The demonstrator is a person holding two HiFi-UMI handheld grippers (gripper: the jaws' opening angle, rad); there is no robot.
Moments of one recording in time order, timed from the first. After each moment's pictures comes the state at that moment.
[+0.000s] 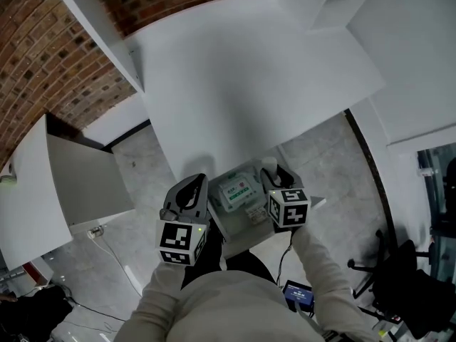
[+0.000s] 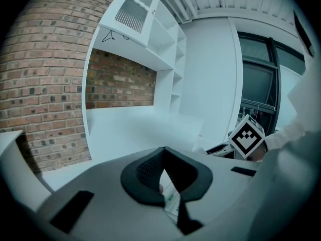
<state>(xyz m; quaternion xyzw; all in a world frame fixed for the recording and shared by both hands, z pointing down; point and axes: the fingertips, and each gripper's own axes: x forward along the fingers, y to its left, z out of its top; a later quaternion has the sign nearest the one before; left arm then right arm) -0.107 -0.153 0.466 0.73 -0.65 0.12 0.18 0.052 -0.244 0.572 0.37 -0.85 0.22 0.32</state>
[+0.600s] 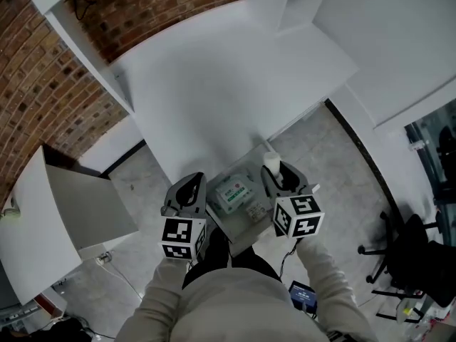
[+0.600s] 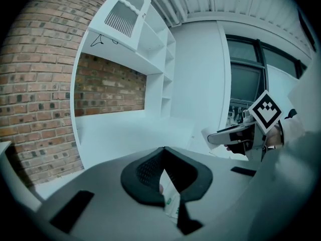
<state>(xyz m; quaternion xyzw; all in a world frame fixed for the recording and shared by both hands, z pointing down) -0.095 -0.156 0.448 0.77 -0.61 0.12 0.14 0.069 -0.220 0.467 0.43 -0.86 0.18 0.19</state>
